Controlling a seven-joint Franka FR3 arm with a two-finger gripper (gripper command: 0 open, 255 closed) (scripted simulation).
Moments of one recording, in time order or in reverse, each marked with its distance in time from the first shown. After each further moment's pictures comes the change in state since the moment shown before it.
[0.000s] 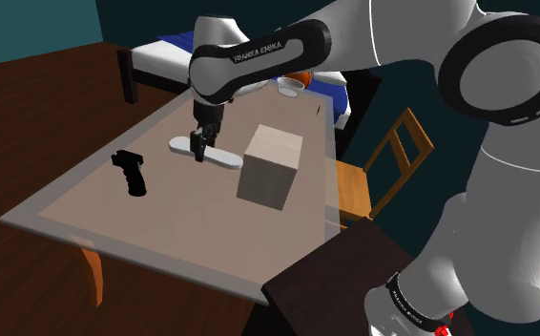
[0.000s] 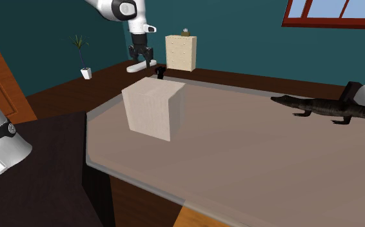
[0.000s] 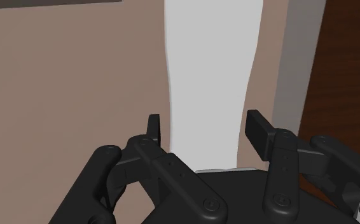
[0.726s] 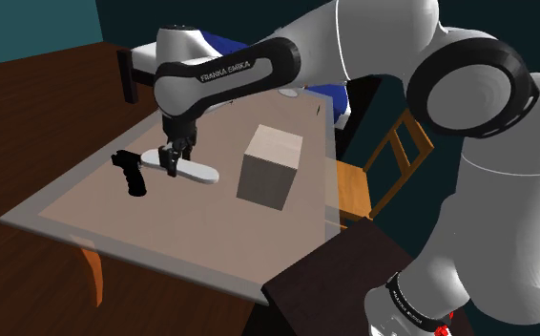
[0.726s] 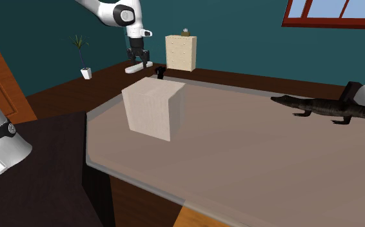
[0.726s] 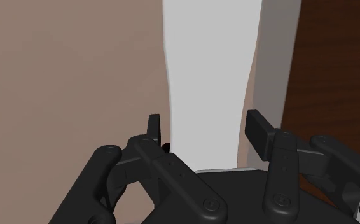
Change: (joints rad) arm 0.070 0.127 0.033 0.126 -0.004 0.003 0.109
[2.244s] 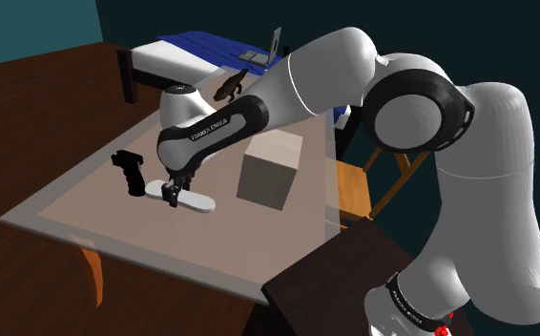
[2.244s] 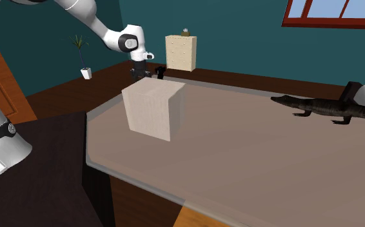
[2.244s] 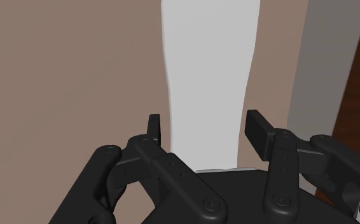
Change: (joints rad) arm -0.005 0.177 0.012 -0.045 0.018 0.222 -0.013
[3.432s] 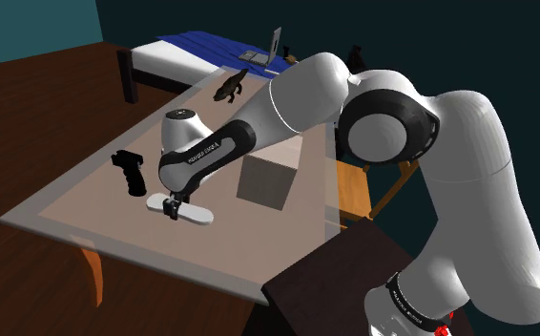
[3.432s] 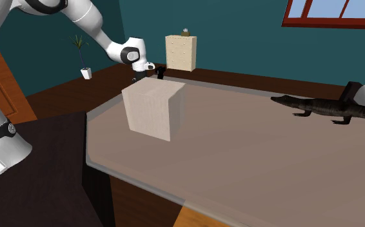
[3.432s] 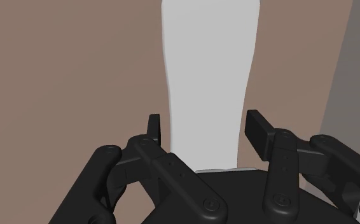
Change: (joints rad) arm -0.005 0.115 0.008 0.025 0.008 0.090 -0.007
